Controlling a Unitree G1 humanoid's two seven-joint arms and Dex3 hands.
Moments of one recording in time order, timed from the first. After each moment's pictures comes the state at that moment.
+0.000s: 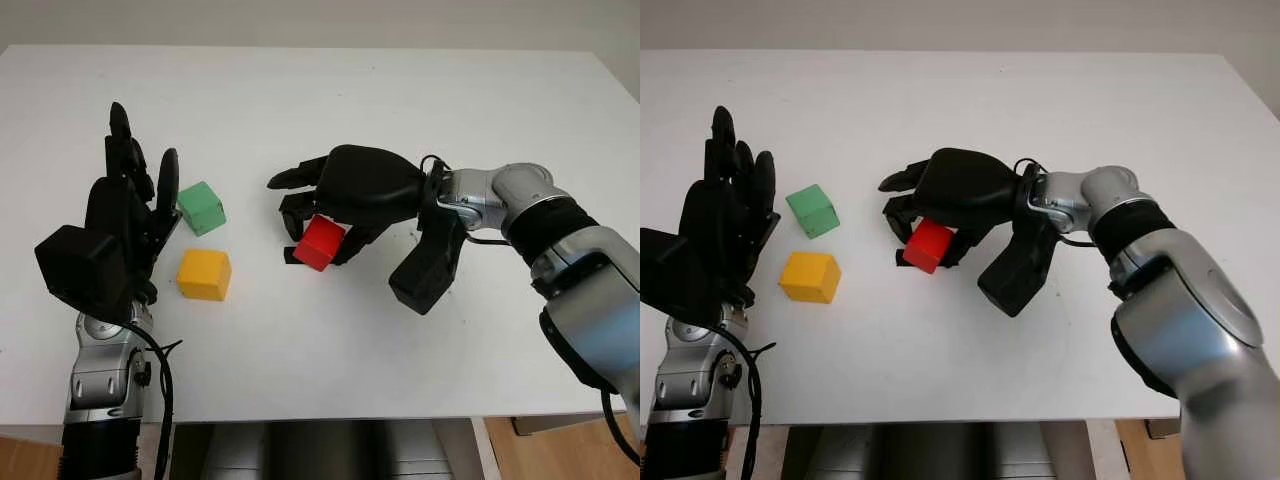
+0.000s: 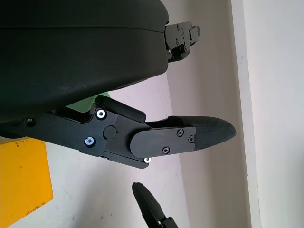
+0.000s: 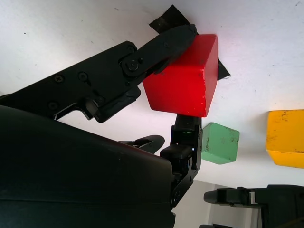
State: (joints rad) left arm -0.28 0.22 0.23 -0.03 -0.07 0.02 0.02; right arm -1.24 -0.48 0.76 1.10 -1.09 -0.97 -0.44
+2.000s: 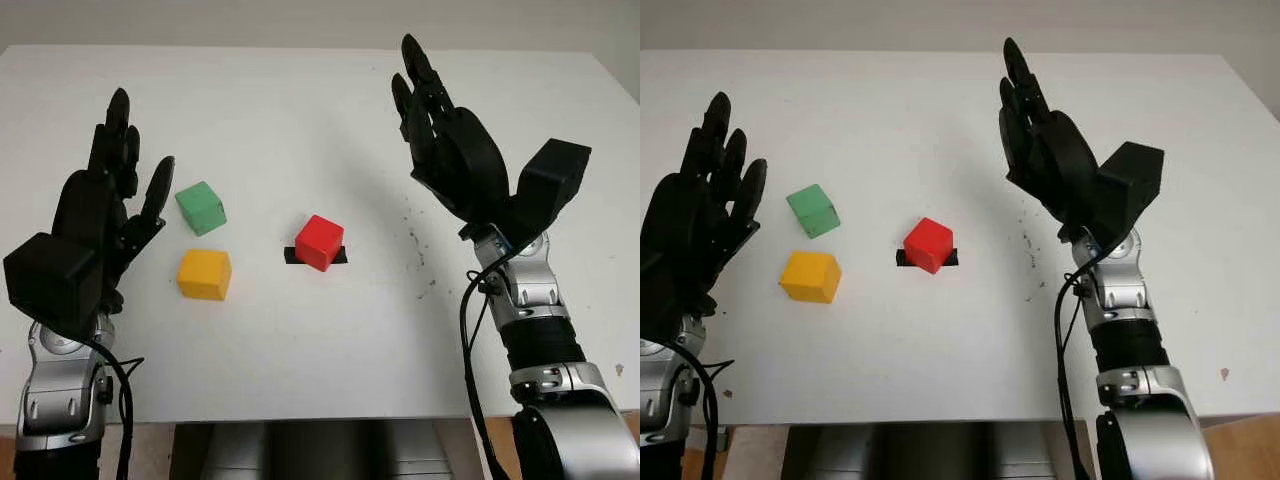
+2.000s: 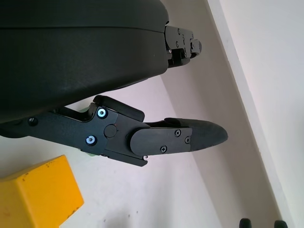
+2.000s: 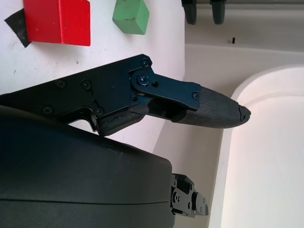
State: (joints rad) left arm -0.17 0.37 0.26 -0.24 -0.01 0.12 -0.10; right arm -0.64 -0.26 -0.06 0.42 0.21 -0.16 0.37
